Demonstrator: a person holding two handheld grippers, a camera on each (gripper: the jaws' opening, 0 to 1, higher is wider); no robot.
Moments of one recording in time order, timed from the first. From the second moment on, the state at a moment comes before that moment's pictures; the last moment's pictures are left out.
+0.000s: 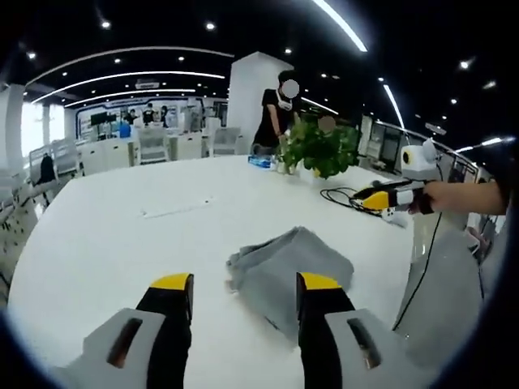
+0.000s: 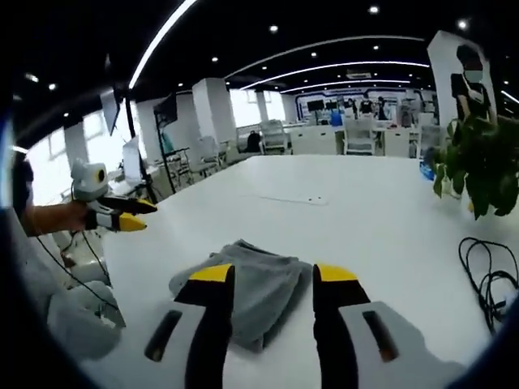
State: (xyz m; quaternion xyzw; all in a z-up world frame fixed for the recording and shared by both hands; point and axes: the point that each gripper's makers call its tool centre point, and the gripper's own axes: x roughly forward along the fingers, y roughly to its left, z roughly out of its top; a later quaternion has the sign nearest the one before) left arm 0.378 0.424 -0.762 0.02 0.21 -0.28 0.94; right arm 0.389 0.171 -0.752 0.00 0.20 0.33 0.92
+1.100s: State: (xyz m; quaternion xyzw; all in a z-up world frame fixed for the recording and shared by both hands) left arm 0.300 0.419 -0.773 0.02 0.18 -0.28 0.94; right arm 0.286 0.175 -0.787 0.00 0.23 0.28 0.93
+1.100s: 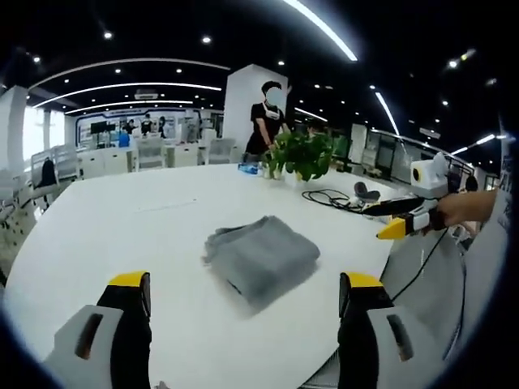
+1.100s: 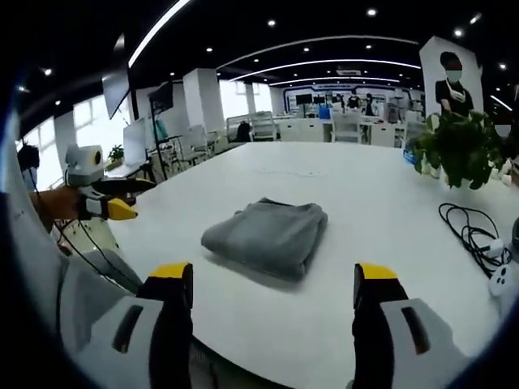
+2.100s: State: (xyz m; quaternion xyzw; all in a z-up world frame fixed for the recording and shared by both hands) left arm 0.296 0.414 -0.786 0.02 0.21 -0.29 0.93; right arm 0.274 0.192 -0.806 0.03 0.27 0.29 0.92
